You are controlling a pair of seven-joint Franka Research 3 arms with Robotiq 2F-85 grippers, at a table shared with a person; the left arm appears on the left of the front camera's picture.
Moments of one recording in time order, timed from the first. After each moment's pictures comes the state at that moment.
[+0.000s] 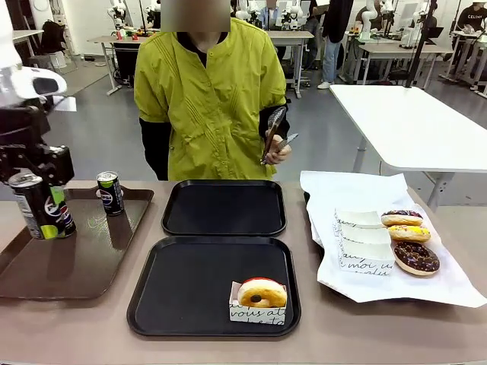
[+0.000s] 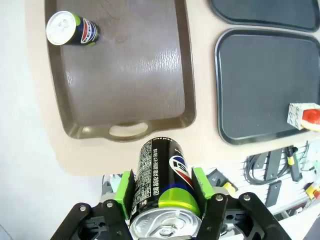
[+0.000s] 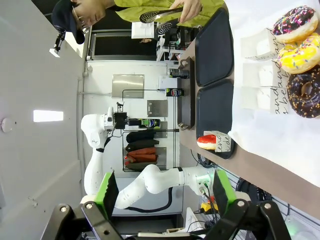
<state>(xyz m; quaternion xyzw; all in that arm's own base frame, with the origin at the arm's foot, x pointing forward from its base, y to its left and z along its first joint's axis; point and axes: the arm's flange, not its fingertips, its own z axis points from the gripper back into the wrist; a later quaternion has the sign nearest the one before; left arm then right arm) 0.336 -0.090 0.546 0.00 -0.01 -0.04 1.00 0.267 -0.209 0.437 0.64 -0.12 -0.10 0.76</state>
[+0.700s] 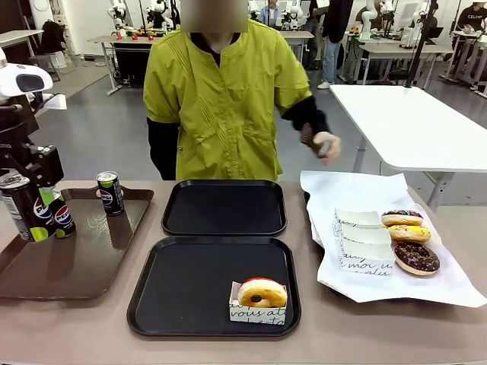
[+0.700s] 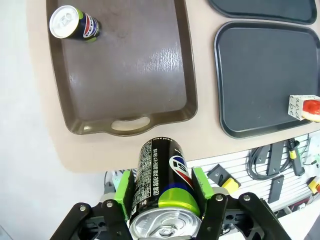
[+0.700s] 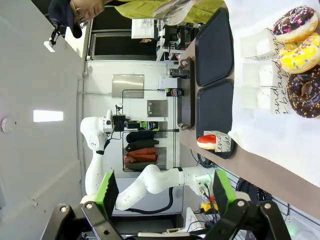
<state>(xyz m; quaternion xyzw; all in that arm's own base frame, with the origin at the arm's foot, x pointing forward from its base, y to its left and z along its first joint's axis) 0.326 -0.083 0.548 0.00 -0.01 -0.05 1.00 0.267 -0.209 0.437 0.64 -0.12 -0.10 0.76</state>
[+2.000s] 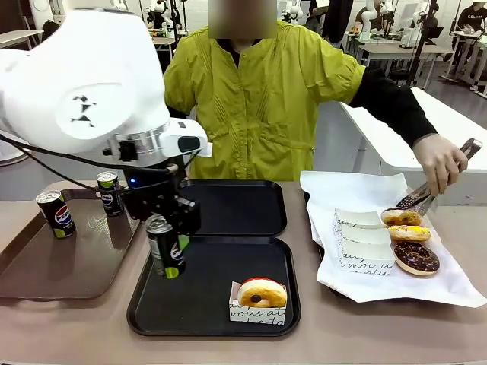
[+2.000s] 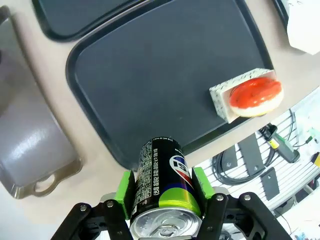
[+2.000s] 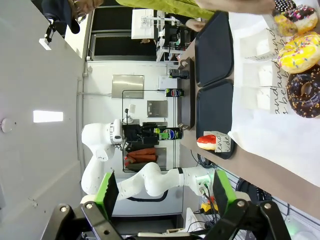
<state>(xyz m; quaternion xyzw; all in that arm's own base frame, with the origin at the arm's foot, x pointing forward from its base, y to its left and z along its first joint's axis) 0.305 -0.308 0.478 -0.03 -0.03 -0.22 0.97 0.267 -0.210 0.437 0.64 -0.12 -0.10 0.76</state>
